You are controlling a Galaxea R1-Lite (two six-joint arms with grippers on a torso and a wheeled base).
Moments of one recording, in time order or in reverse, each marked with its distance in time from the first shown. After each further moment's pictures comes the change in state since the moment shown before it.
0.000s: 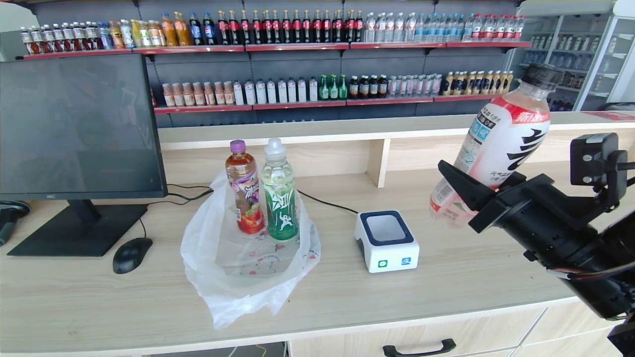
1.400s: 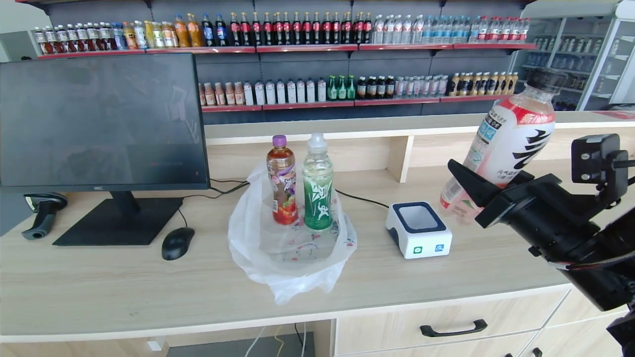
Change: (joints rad) left arm 0.002 0.000 0.000 -0.001 0.002 -0.021; right arm -0.069 0.013 0.003 0.000 -0.001 -0.005
